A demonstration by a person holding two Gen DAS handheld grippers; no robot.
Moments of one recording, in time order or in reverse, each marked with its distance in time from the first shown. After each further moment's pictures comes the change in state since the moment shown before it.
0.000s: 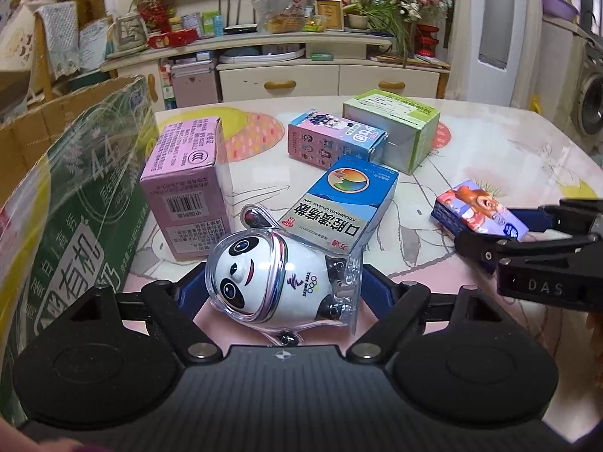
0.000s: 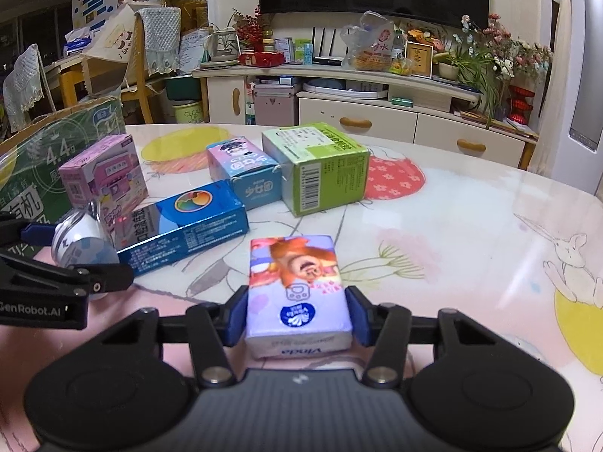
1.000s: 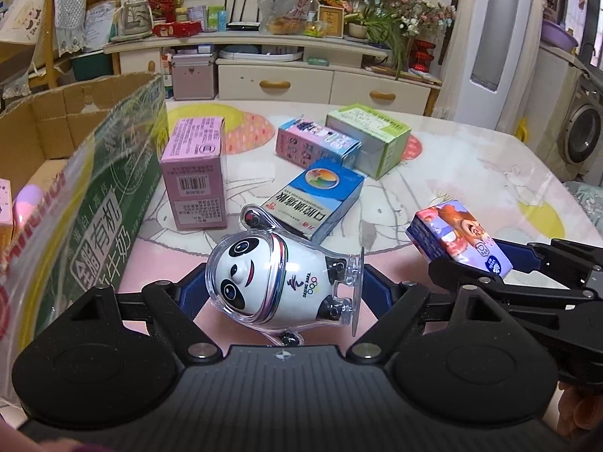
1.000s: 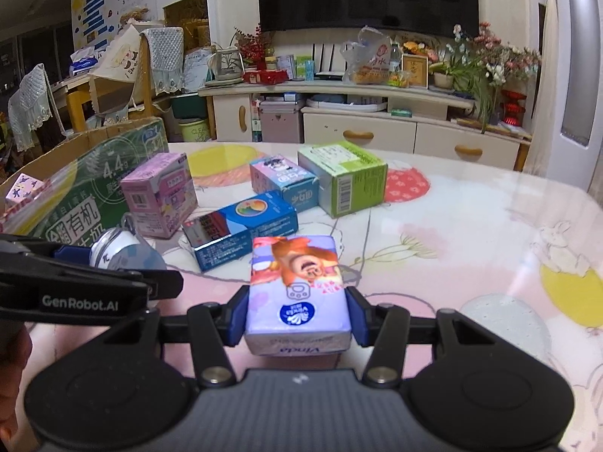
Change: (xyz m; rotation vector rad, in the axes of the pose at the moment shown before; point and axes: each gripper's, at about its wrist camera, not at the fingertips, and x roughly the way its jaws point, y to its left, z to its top) left arm -0.051 -0.003 -0.011 -0.074 0.002 -0.064; right arm -0.063 0.040 -0.009 0.037 -0.058 -0.006
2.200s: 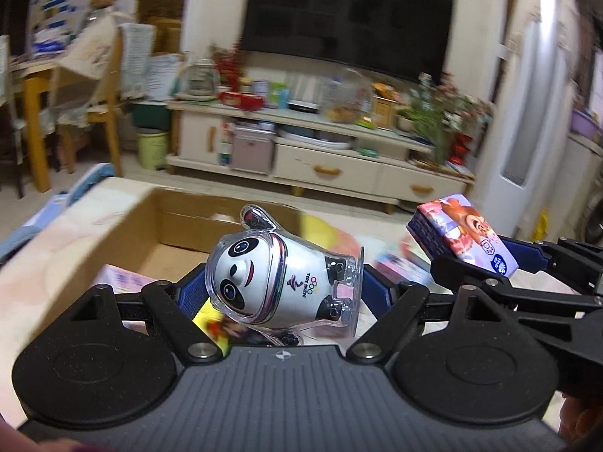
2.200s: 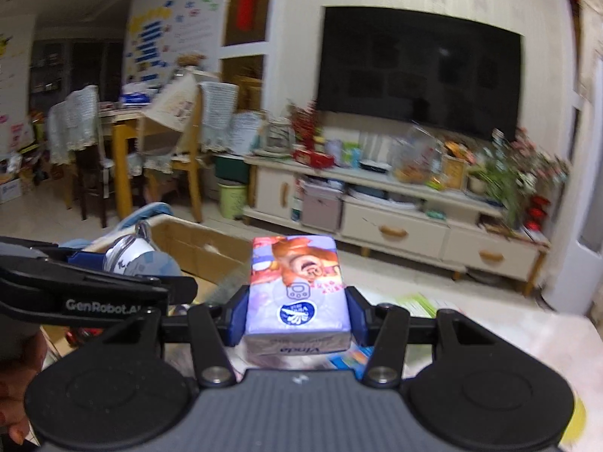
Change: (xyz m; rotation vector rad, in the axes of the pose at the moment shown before) left arm -0.099 0.103 0.049 -0.151 -0.219 0.094; right arm -0.040 0.134 0.101 -0.194 -0.223 0.072
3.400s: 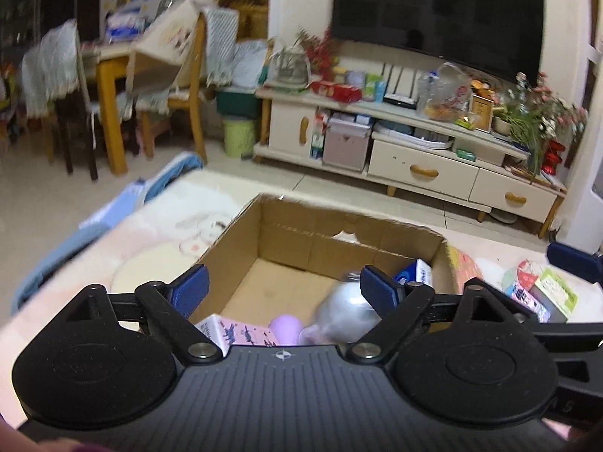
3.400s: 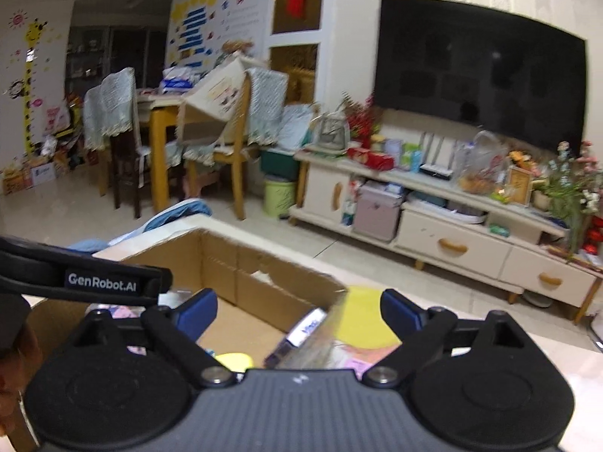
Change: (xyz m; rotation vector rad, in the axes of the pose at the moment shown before) left arm 0.045 0.033 0.027 -0.045 0.027 0.265; right arm 0.094 0.029 0.014 -0.018 0.009 0.067
